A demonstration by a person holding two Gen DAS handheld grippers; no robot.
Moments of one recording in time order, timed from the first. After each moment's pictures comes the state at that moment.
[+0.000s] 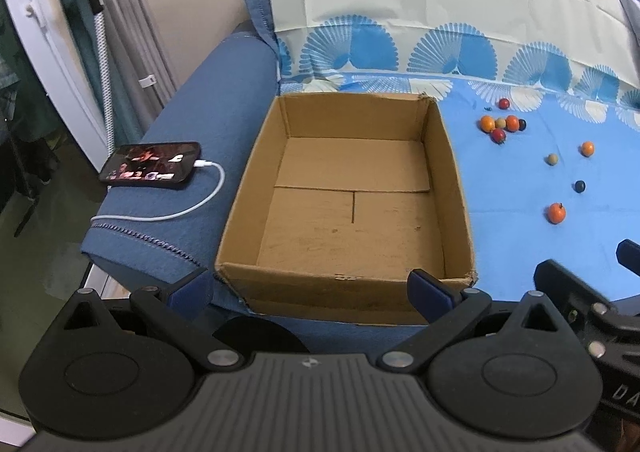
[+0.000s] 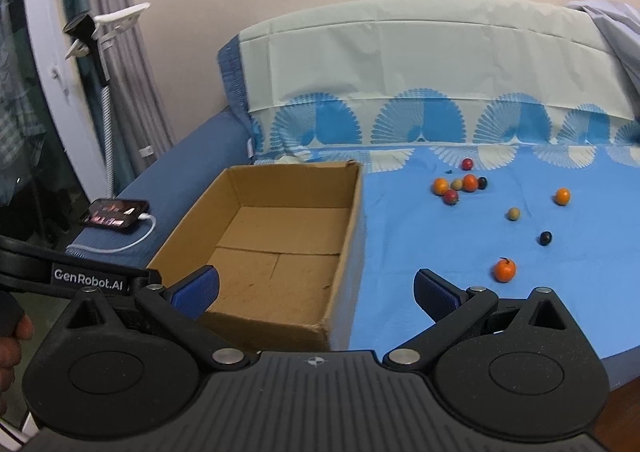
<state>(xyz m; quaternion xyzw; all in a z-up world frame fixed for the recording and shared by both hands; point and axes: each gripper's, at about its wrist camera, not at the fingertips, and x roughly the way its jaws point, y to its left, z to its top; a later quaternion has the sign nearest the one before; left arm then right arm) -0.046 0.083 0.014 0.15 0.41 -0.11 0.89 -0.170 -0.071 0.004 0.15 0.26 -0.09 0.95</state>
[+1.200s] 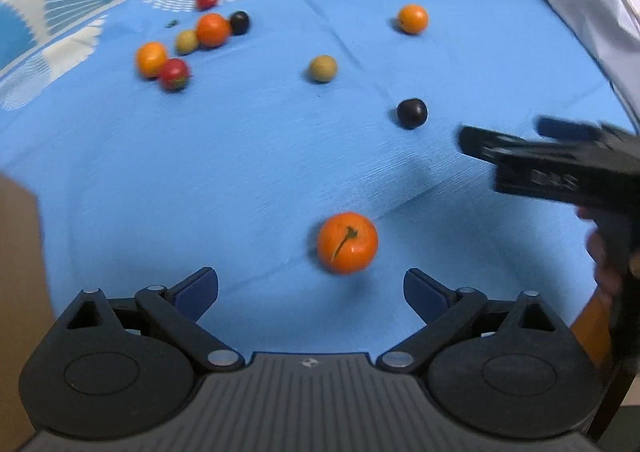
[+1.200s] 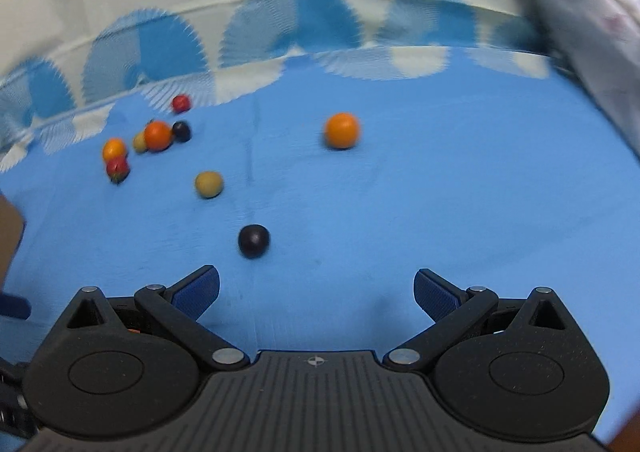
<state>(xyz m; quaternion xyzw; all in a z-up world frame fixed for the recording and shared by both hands) 0.050 -0.310 -0.215 0.25 0.49 -0.39 0.74 -0.051 -0.457 -0.215 0.16 0.37 -0.25 0.88</state>
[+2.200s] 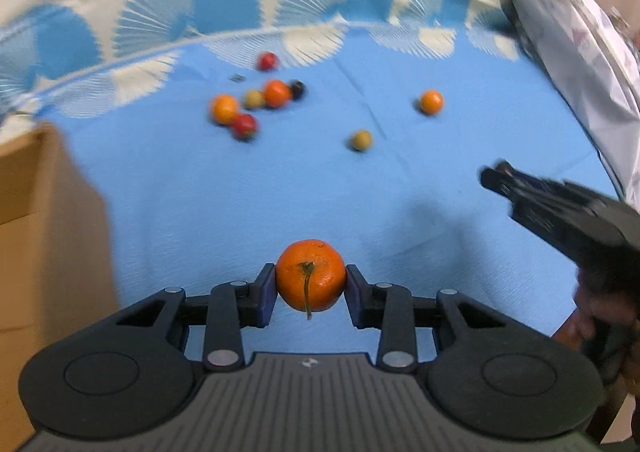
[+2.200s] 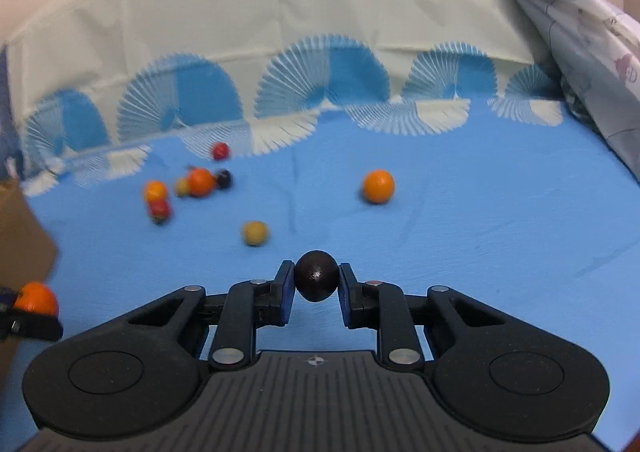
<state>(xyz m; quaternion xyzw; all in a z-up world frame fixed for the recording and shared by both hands) 0.052 -0.235 -0.128 0.17 0.44 -0.36 0.80 -0.085 -0.401 -0.159 0.15 0.28 -0.24 0.92</state>
